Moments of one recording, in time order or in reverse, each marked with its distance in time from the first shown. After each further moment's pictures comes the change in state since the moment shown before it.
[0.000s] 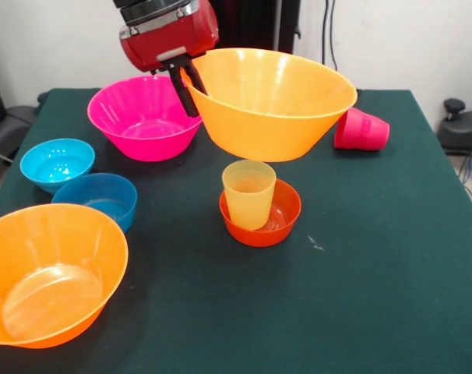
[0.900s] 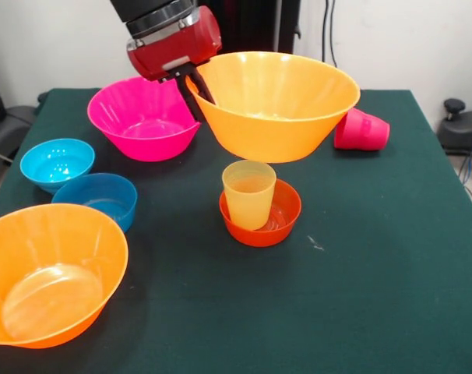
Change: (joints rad) arm -0.044 0.044 0.021 0.037 0.021 -0.017 0.000
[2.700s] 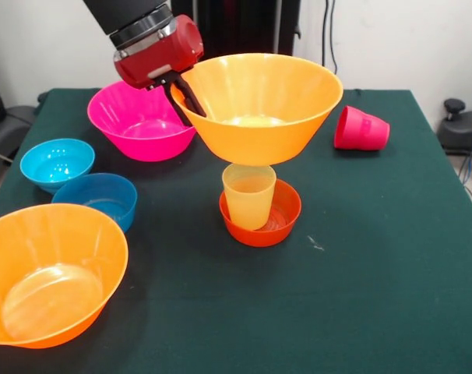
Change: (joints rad) arm -0.071 0.078 0.026 0.004 0.001 0.000 0.000
